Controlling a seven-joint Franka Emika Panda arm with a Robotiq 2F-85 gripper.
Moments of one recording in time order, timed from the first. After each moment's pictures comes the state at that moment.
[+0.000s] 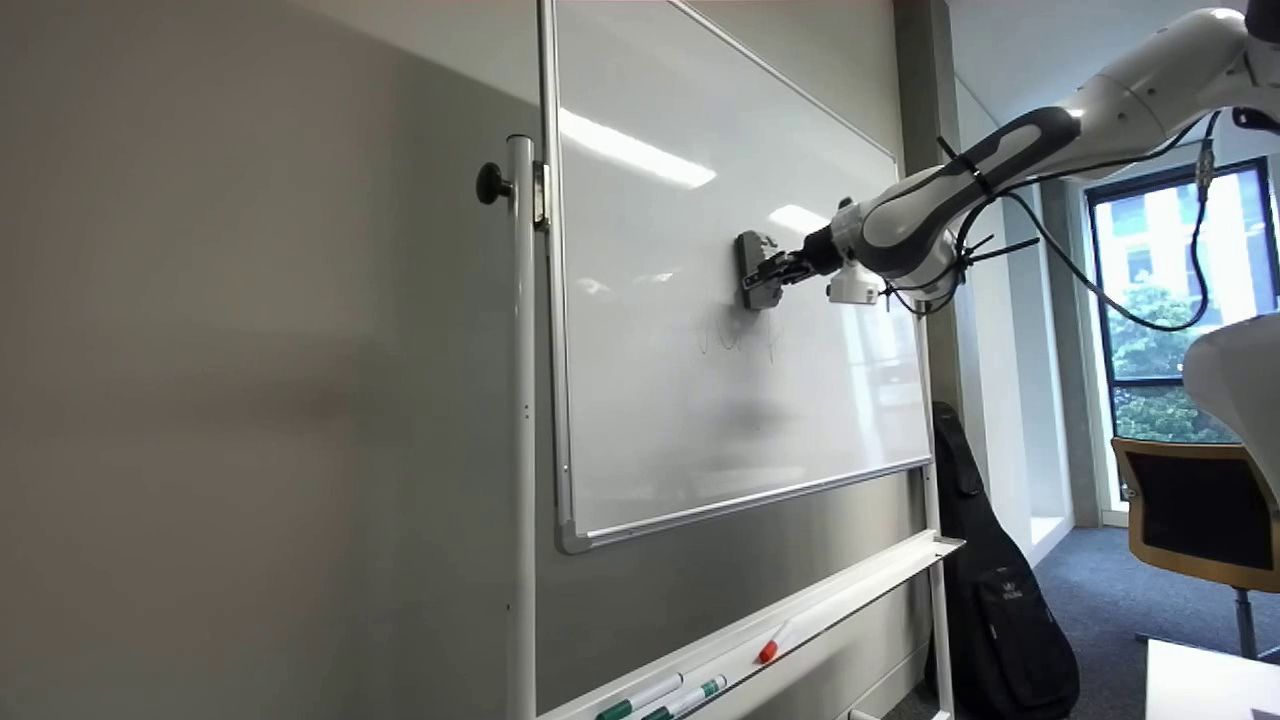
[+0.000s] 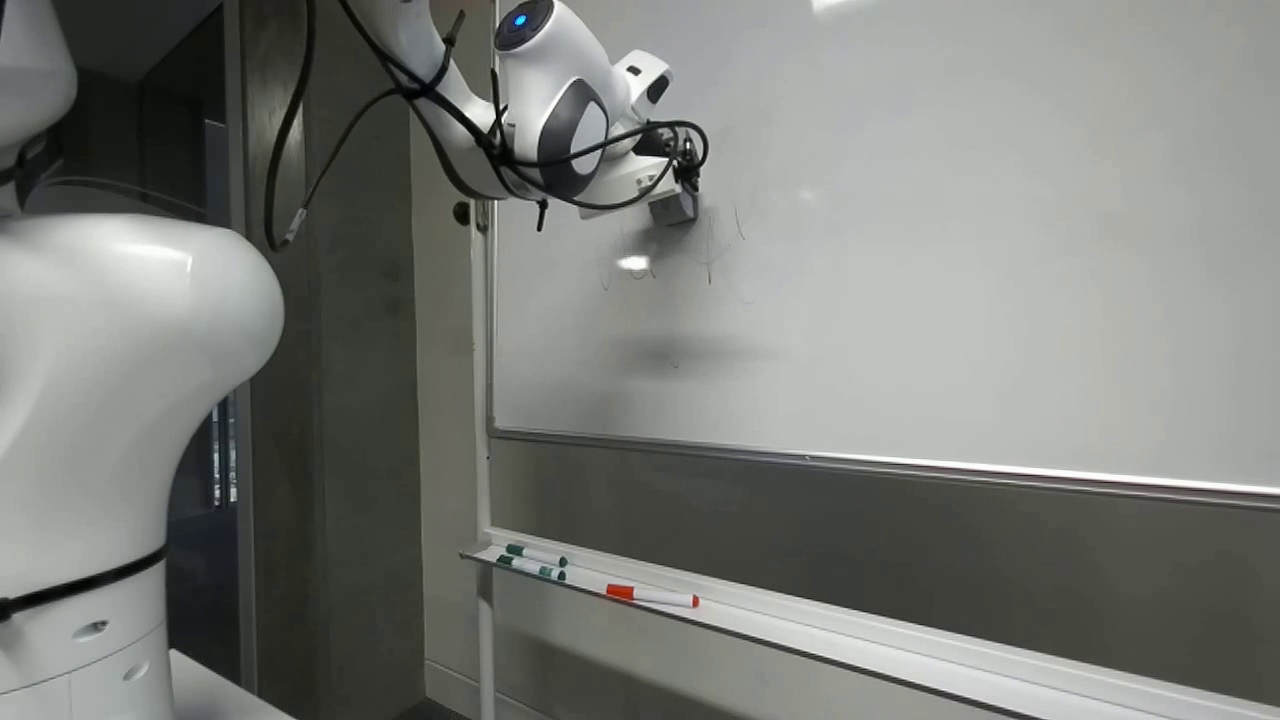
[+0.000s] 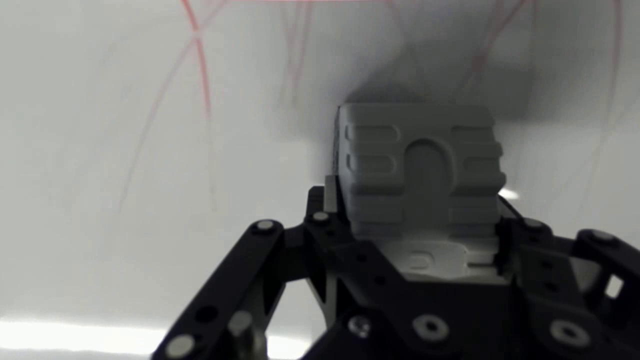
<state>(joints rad) 0.71 -0.45 -0.88 -2.44 -0.17 3.46 -0.29</state>
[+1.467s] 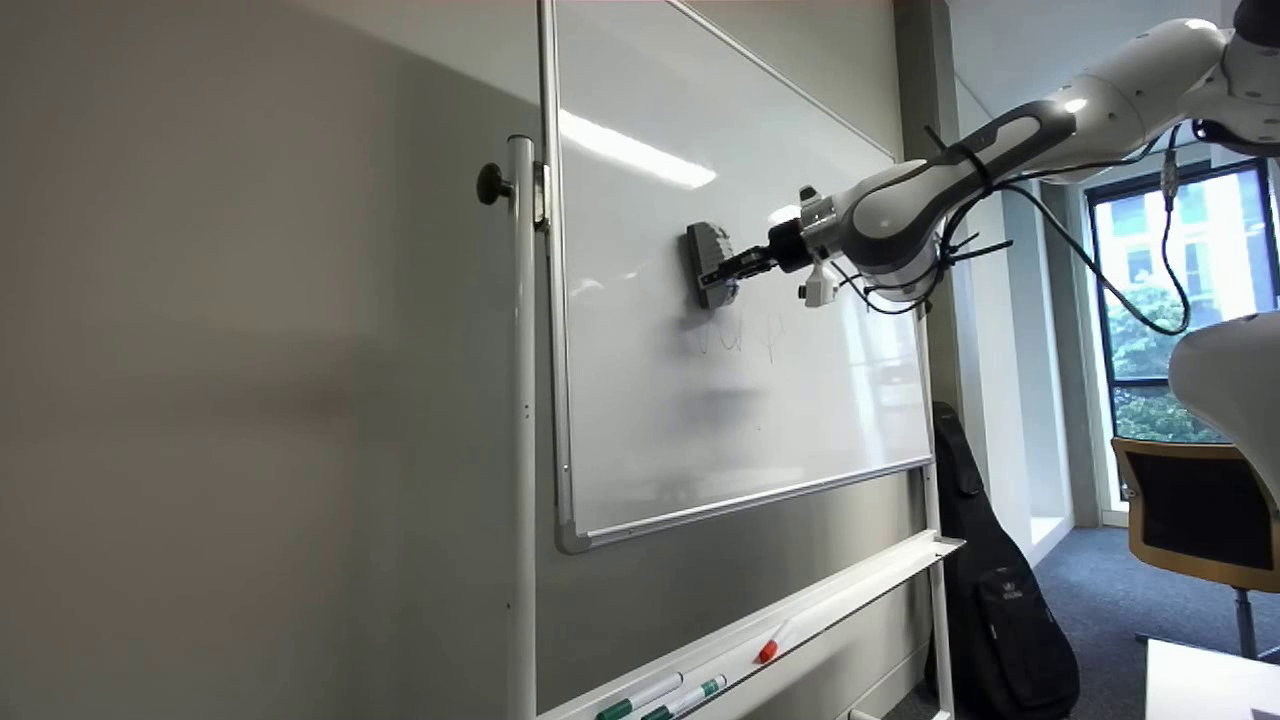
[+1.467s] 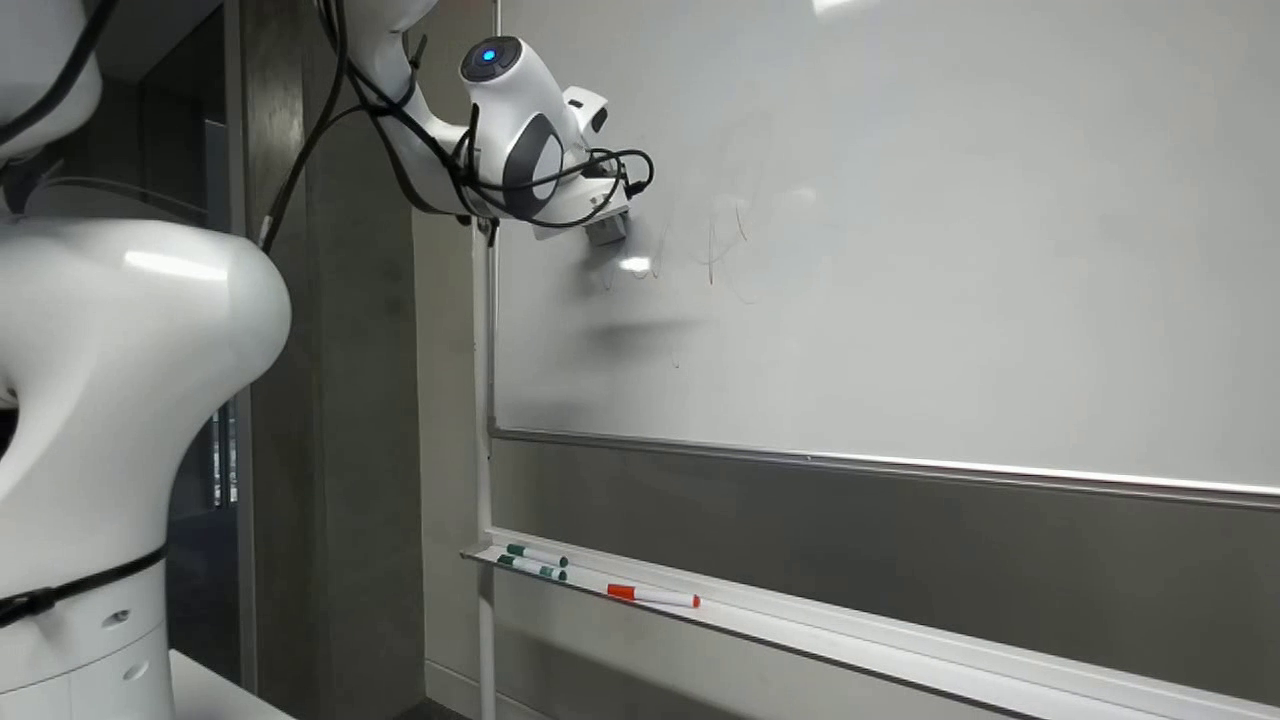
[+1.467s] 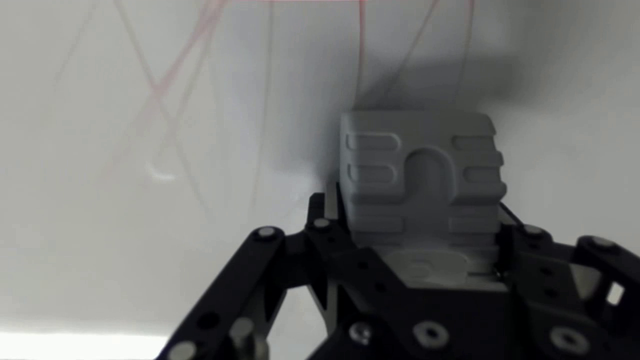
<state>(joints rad) 0.93 -0.47 -0.91 -2.46 -0.19 3.46 -0.44</state>
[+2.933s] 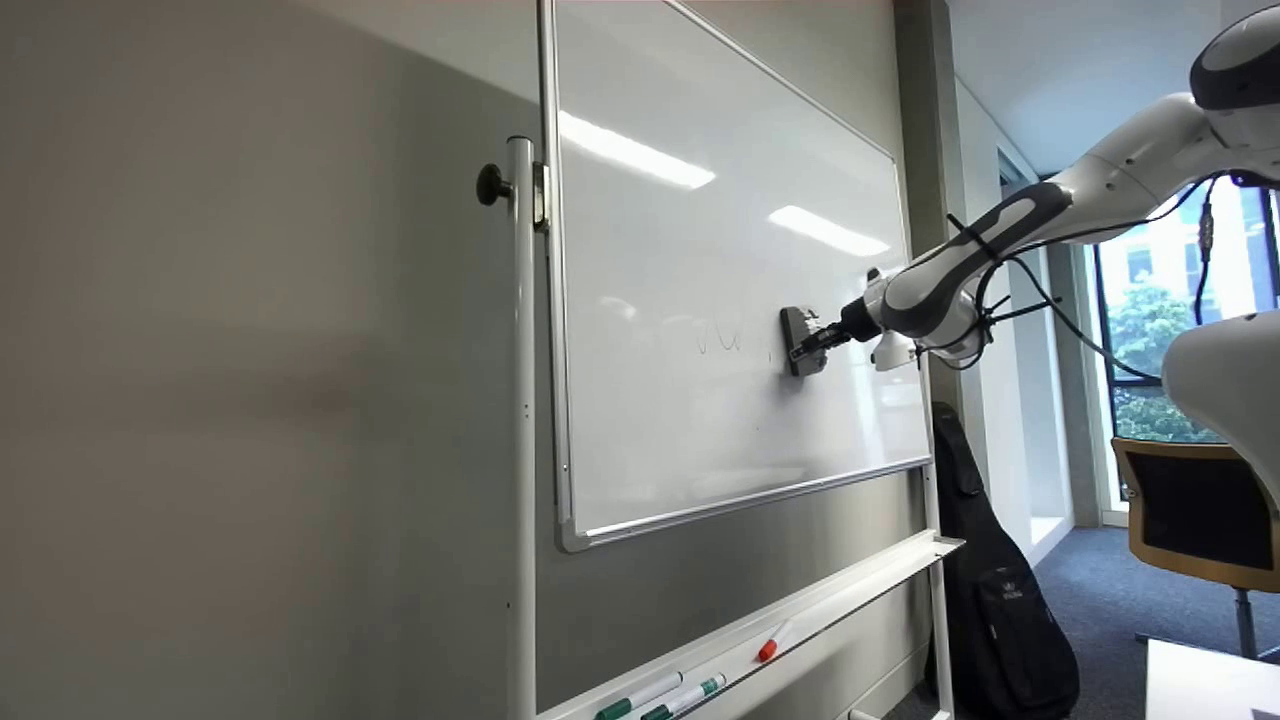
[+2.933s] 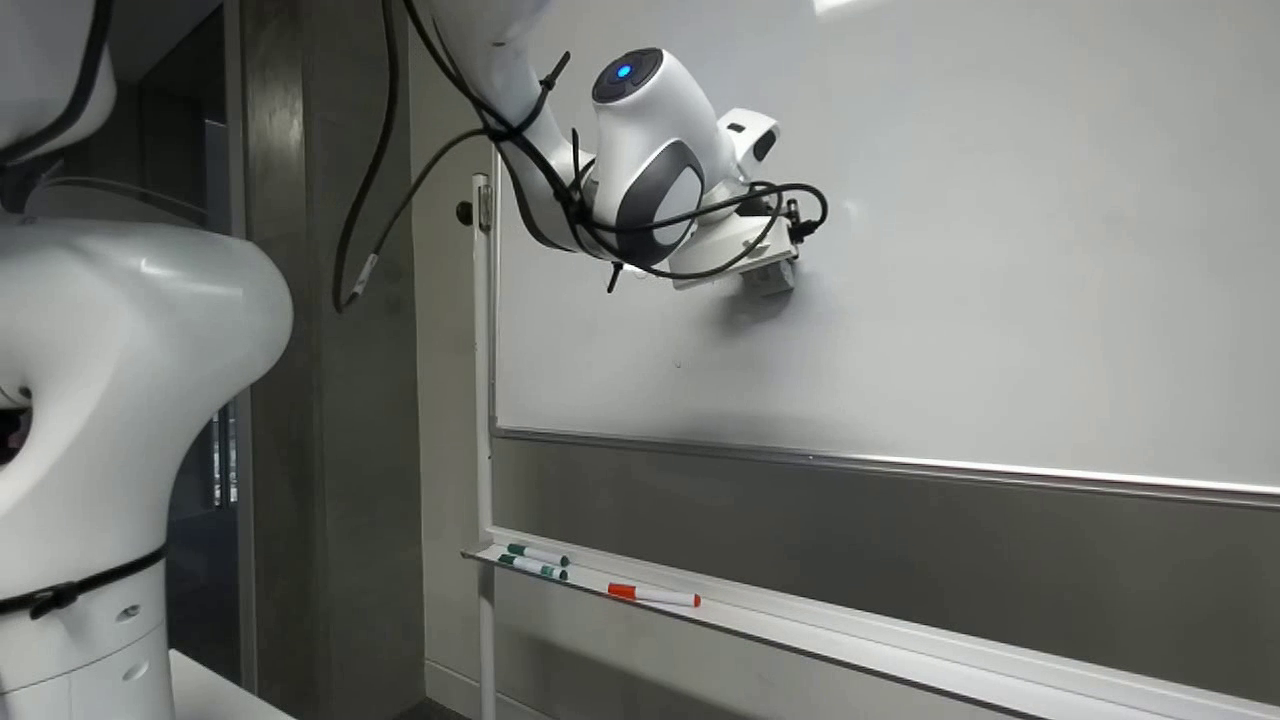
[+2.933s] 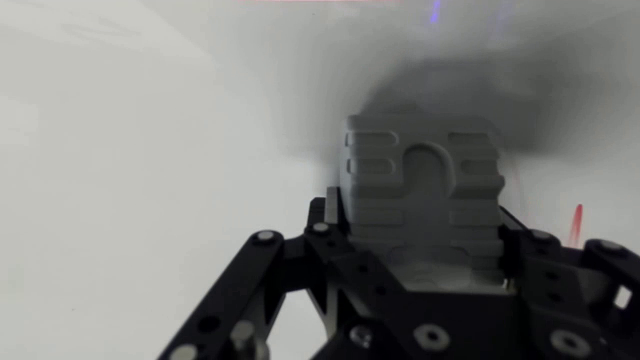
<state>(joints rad) 1.05 -0.52 -1.47 -2.40 -0.27 3.46 -0.52</state>
